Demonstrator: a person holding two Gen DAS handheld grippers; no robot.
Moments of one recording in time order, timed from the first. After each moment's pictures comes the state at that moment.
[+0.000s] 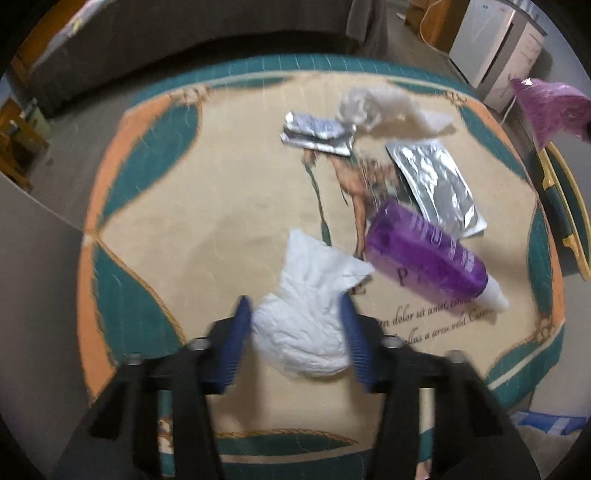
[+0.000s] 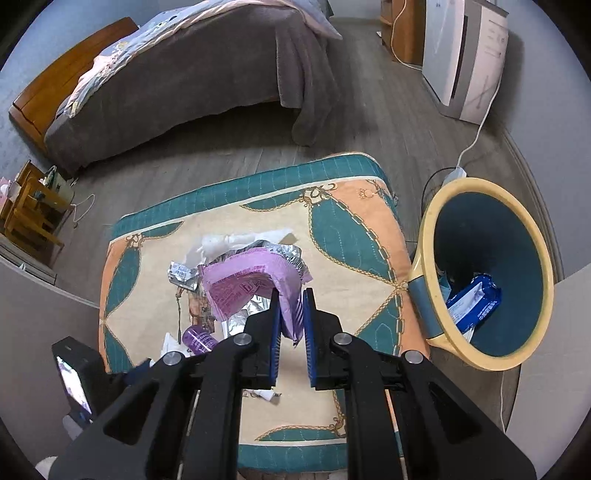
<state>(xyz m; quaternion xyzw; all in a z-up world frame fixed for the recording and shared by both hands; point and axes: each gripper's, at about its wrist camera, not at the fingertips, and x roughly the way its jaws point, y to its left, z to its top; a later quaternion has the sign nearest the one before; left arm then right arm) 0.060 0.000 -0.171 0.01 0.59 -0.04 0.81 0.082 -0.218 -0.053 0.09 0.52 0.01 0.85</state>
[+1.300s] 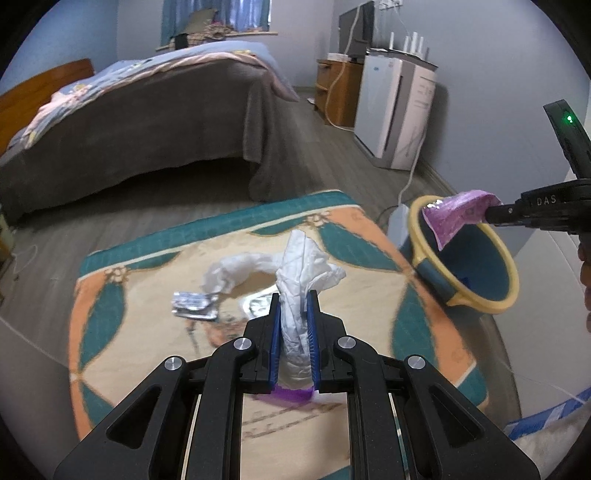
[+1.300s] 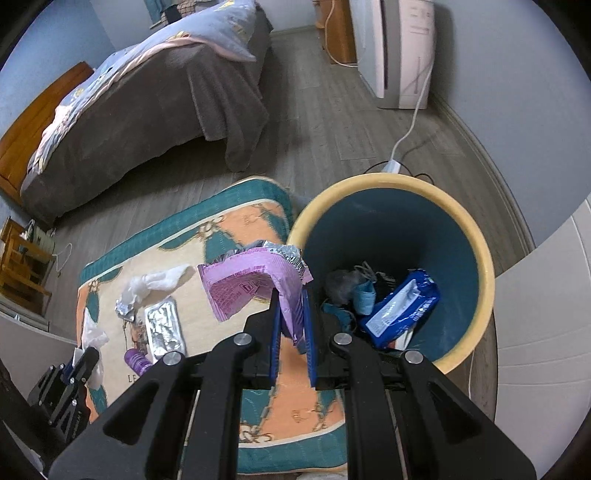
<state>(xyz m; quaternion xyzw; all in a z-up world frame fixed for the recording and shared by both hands) 0.044 -0.094 -0.065 0.04 0.39 -0.18 0.90 0.059 -0.360 -0.048 0.15 0.50 -0.06 0.85</state>
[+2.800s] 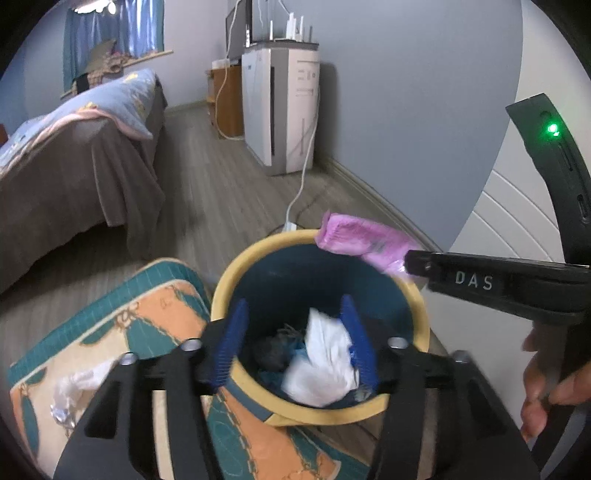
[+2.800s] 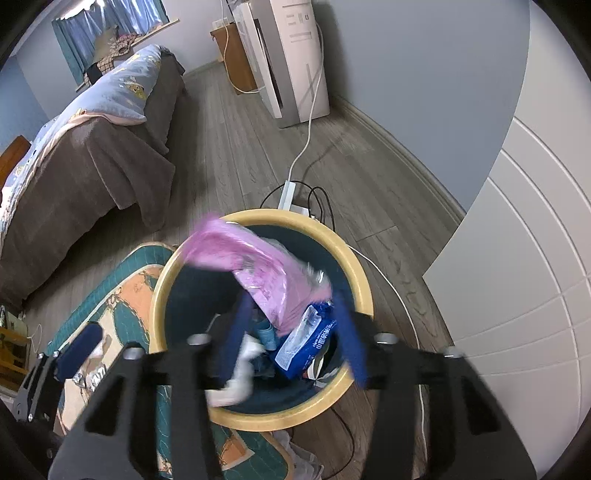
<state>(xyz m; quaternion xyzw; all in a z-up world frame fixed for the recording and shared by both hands) 0.065 -0.336 -0.043 0.11 0.36 -0.32 0.87 0.027 -0.491 -0.058 0.21 0.45 -0.19 0.85</state>
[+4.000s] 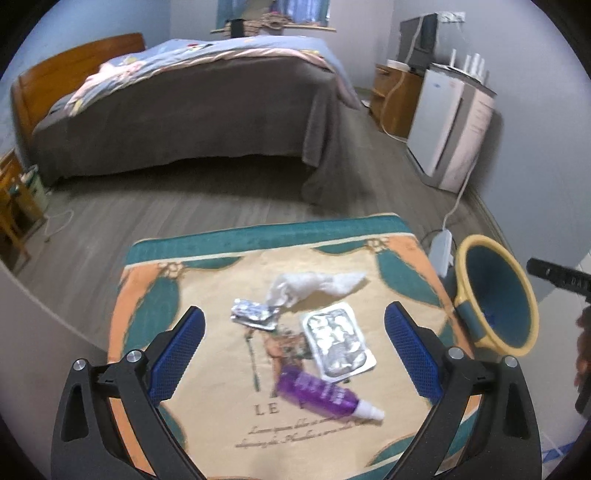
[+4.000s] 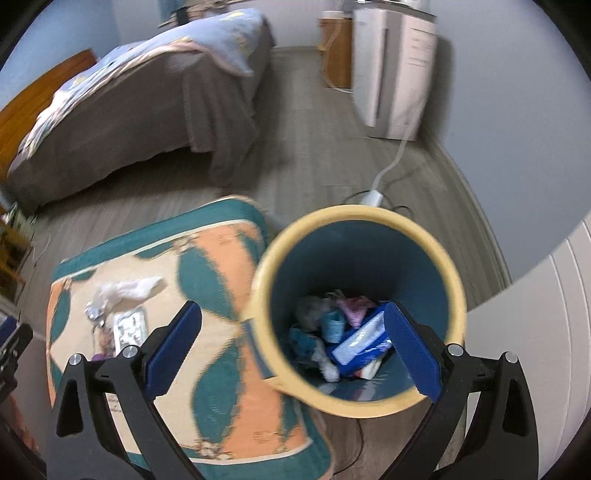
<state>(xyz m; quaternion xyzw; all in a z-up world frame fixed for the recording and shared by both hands) 0.081 -0.042 -0.030 0.00 0.41 -0.08 0.91 0.071 -0.348 -0.041 0.07 0.47 -0.07 0.87</state>
